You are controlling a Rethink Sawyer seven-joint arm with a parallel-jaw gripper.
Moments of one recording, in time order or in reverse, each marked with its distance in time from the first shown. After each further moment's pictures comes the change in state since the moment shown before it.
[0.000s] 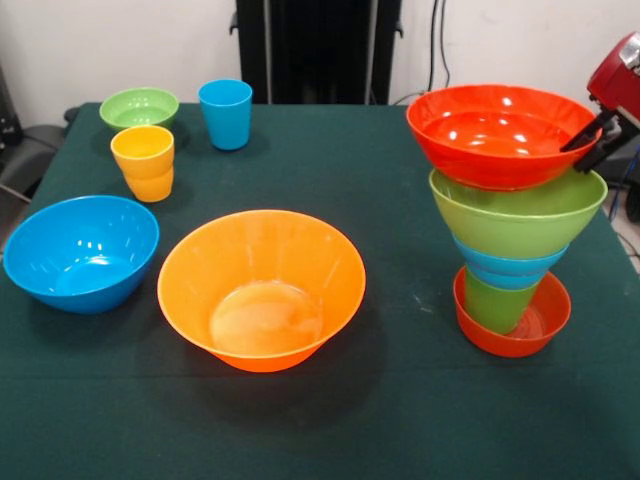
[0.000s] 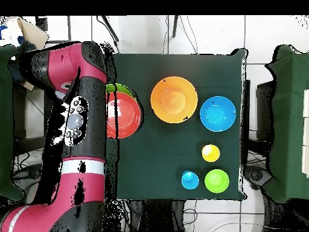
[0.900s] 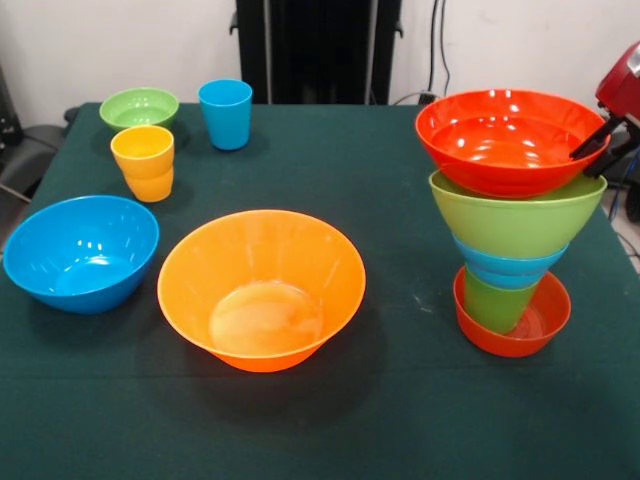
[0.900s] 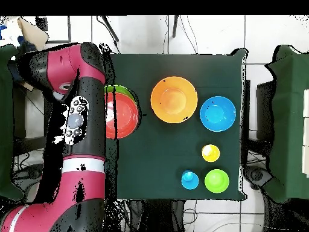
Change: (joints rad) arm 0.002 0.007 0.024 -0.004 0.000 0.000 0.000
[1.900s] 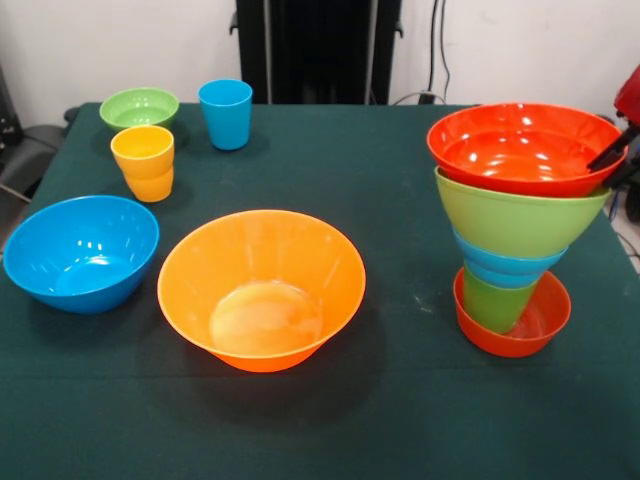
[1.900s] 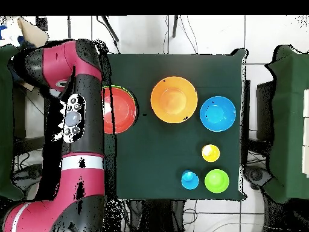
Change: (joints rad) arm 0.000 0.025 0.002 -0.066 0.002 0.000 0.000
